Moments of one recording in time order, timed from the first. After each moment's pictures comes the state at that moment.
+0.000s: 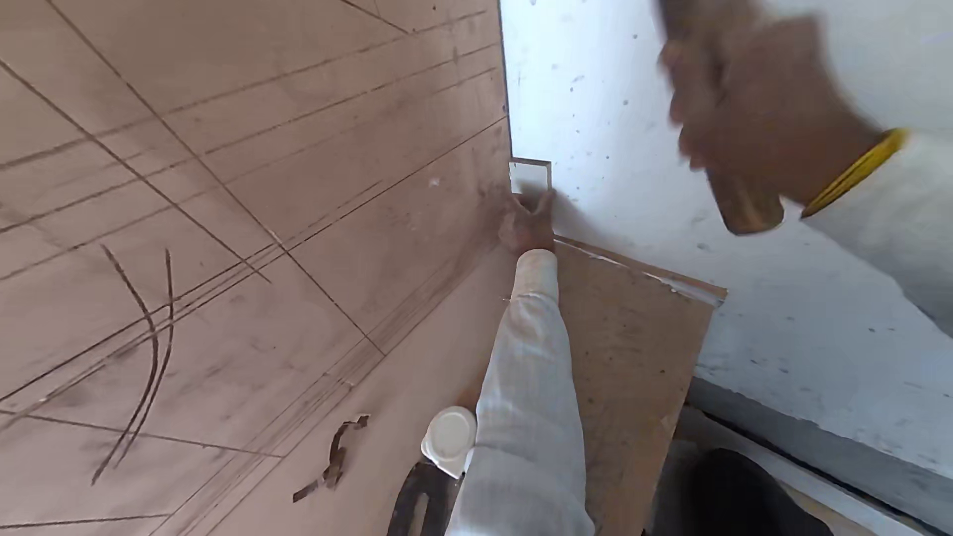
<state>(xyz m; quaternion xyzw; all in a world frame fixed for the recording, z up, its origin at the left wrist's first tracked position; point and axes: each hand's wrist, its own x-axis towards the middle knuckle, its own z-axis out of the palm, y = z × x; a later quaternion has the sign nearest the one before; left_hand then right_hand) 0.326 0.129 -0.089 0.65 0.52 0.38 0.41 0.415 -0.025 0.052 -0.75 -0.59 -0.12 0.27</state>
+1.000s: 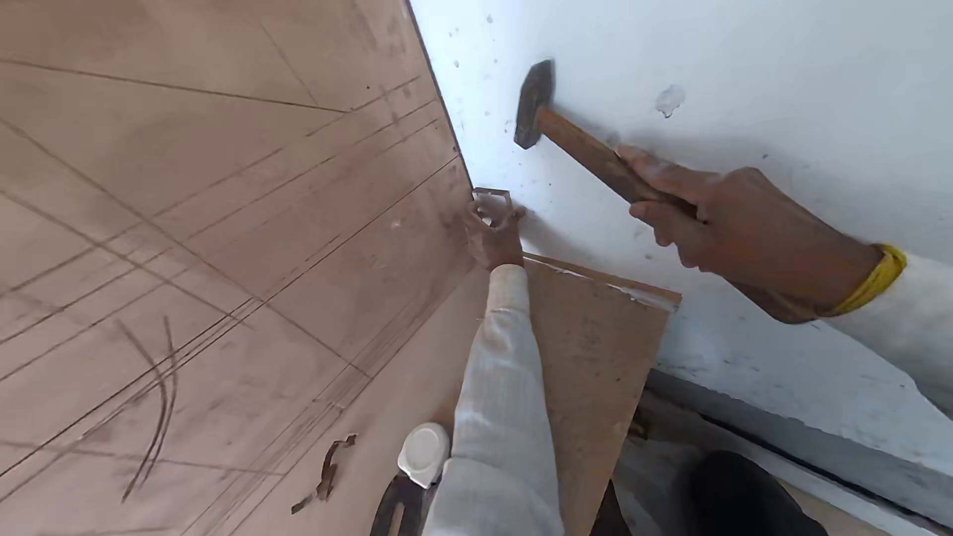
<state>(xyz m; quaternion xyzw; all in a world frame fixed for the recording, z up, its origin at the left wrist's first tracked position) 0.343 0.117 -0.079 0.62 0.49 0.49 0.37 0.453 -0.105 0.011 -0.74 -0.61 0.00 0.29</state>
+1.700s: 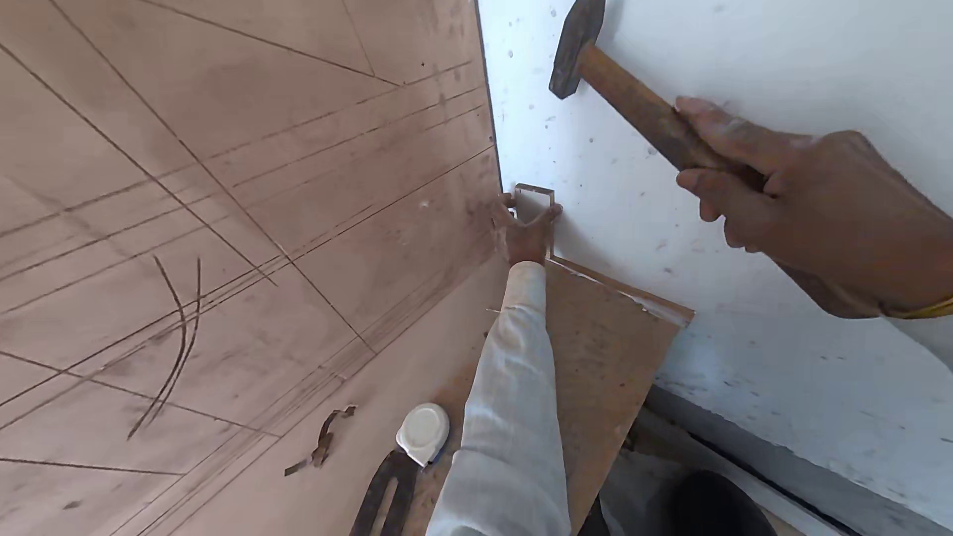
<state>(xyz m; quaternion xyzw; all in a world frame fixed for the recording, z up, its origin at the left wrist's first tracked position) 0.341 0.123 -0.087 0.61 0.44 0.50 0.42 0.447 -0.104 0.046 -0.73 -0.63 -0.07 0.28</state>
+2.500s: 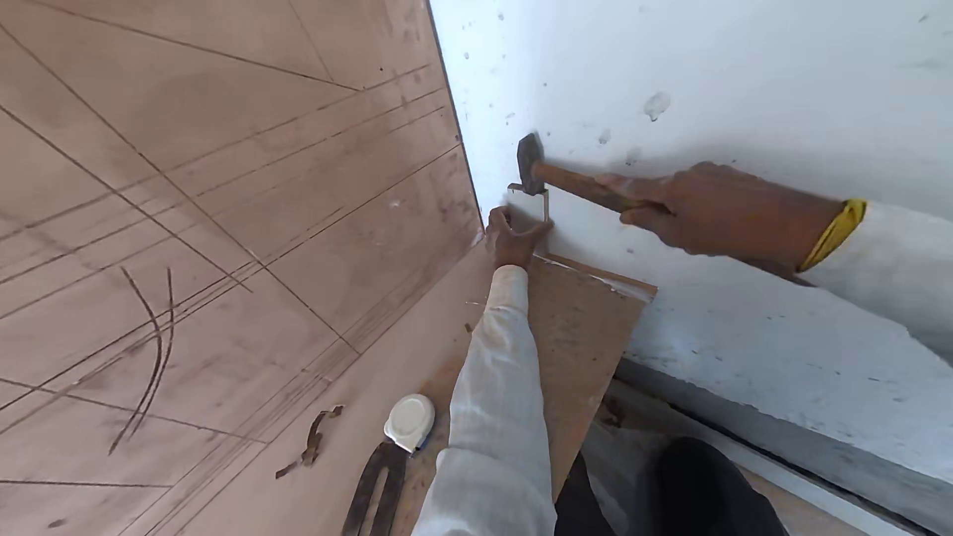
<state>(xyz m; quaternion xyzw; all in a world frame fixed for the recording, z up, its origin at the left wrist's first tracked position) 0.345 0.105 -0.105 0.70 0.42 0.39 0.43 0.452 -0.103 0.041 -0.78 -0.62 0.05 0.06</state>
